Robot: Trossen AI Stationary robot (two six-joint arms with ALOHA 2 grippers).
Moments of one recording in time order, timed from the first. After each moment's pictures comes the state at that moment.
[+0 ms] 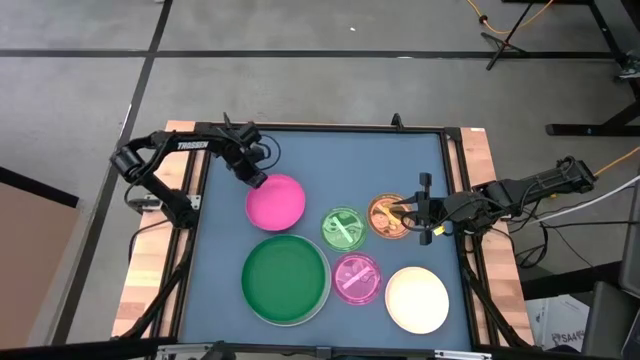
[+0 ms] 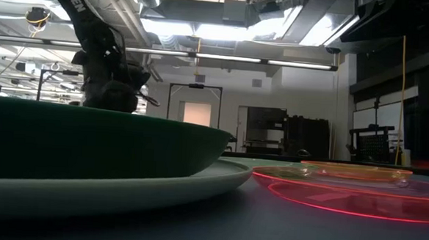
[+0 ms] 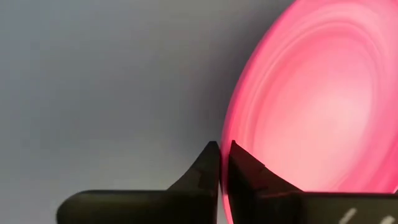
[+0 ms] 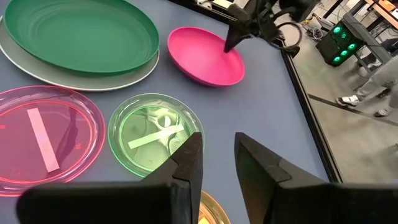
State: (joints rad) left arm 0.83 1.54 0.76 -0.65 0.42 -0.10; right arm 0.35 0.73 0.65 -0.45 0.43 -0.16
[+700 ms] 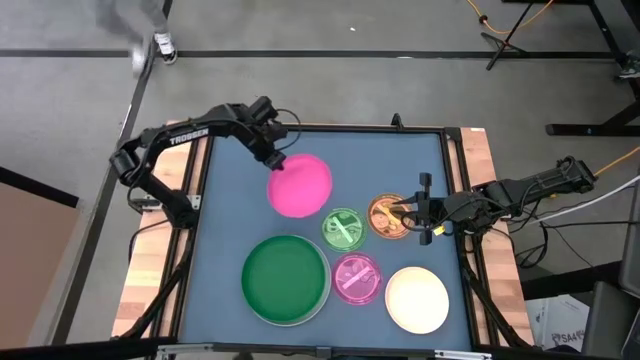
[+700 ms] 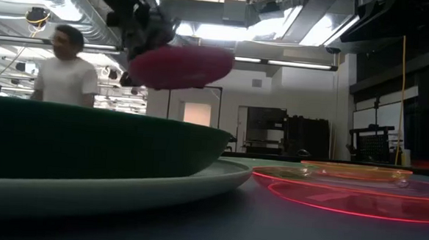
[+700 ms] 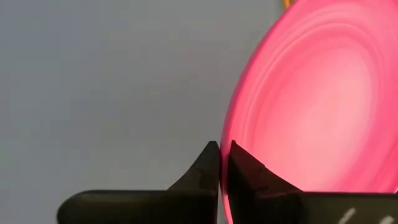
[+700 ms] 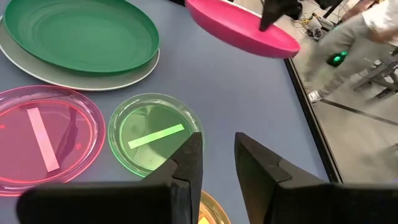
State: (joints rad) left arm 0.65 1.52 1.20 -0.88 0.51 -0.22; right arm 0.35 0.73 0.65 -0.45 0.43 -0.16
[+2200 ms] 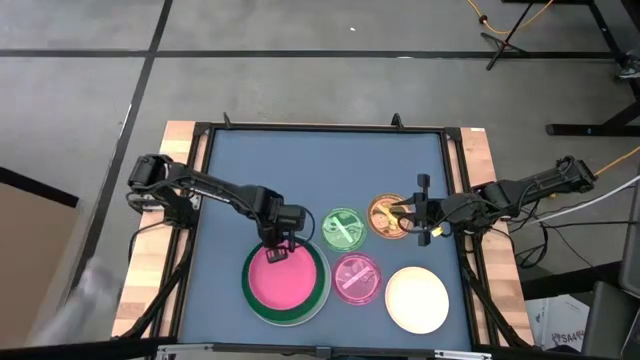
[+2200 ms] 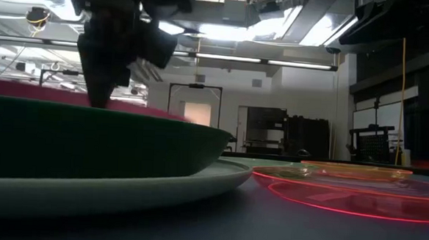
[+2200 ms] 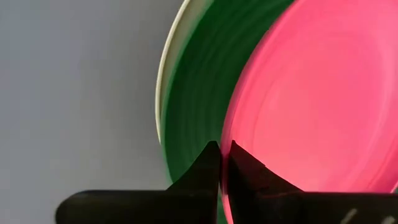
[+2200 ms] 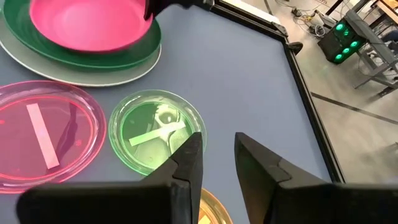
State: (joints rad) left arm -0.12 1.69 1.15 -0.91 0.19 -0.52; right arm 0.35 0.77 0.65 -0.44 0.43 -0.16
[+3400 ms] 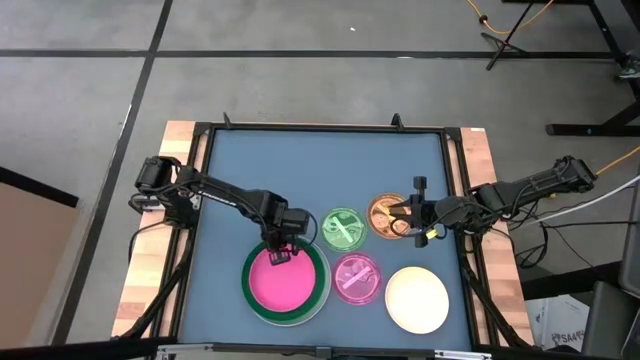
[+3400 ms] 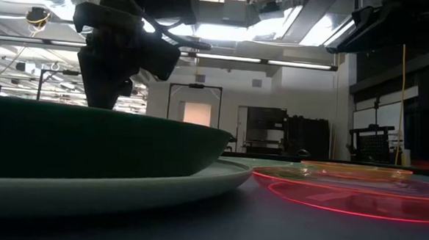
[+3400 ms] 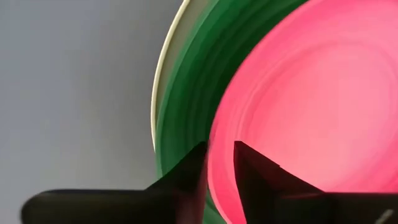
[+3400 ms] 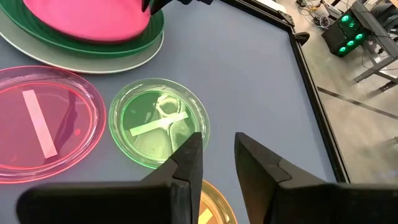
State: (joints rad) left arm -0.13 1.74 1.15 -0.88 0.18 -0.52; right arm 0.35 0.80 0.65 -0.45 0.43 -0.16
